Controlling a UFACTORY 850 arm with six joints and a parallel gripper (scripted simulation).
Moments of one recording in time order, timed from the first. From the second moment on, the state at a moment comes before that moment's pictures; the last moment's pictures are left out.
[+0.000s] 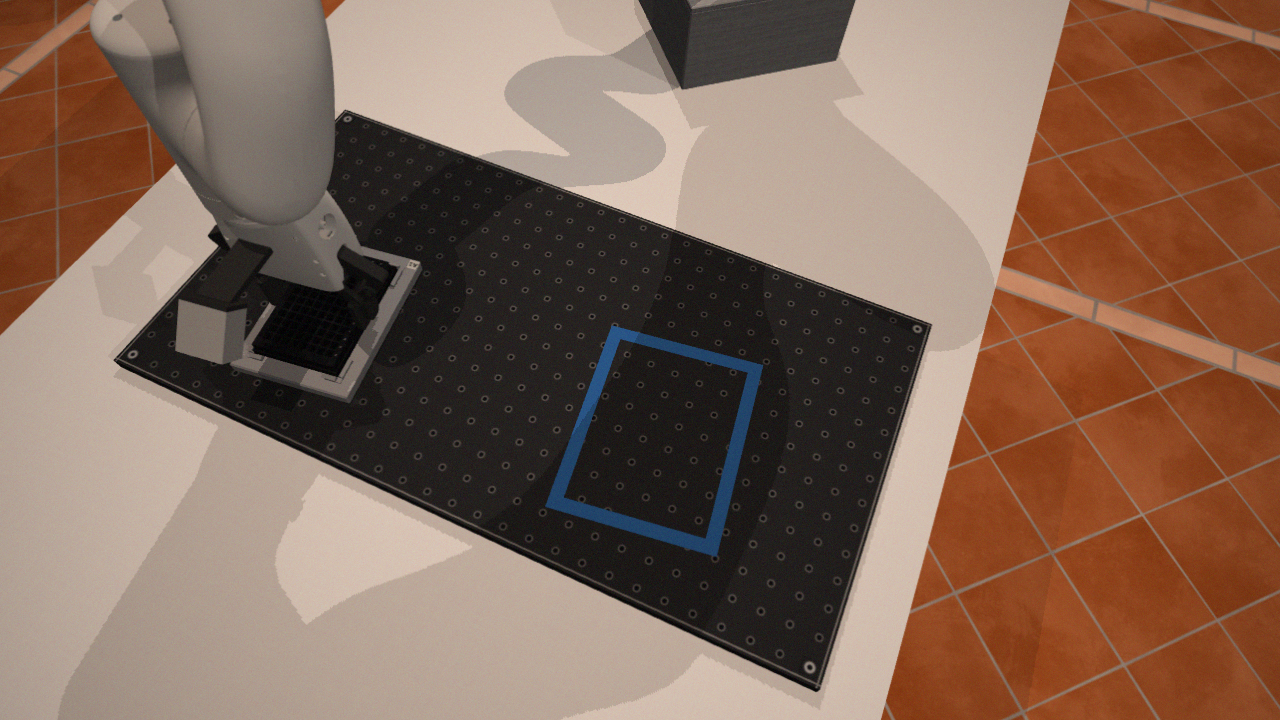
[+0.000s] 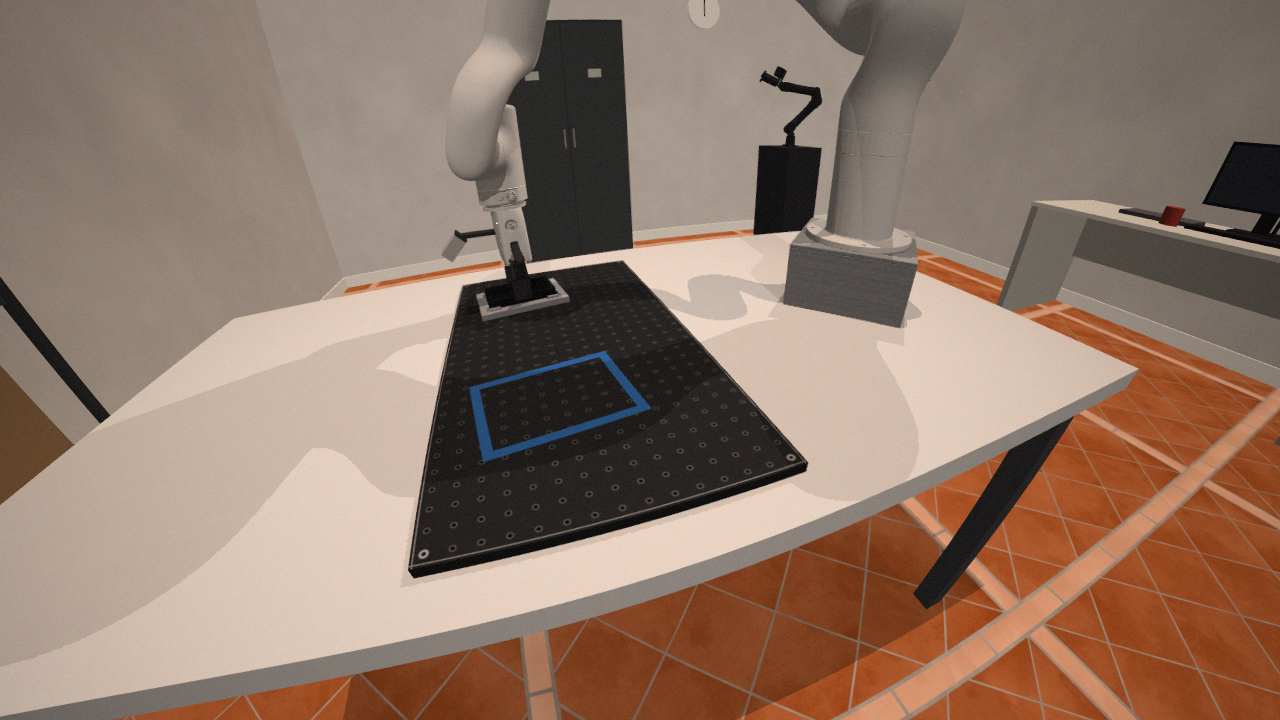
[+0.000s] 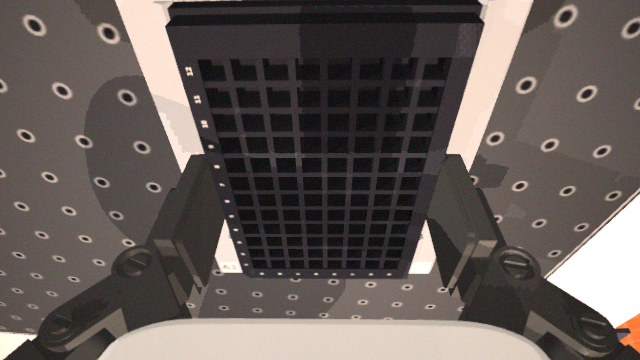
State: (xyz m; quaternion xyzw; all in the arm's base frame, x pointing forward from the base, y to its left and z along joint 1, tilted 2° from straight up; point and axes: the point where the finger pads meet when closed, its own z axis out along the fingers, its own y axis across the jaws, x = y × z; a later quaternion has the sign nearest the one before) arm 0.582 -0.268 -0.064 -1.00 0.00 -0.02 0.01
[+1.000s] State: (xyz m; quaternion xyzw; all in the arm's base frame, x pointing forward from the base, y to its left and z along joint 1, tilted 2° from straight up) arm 0.582 -0.269 -0.047 -1.00 0.00 -0.02 0.01
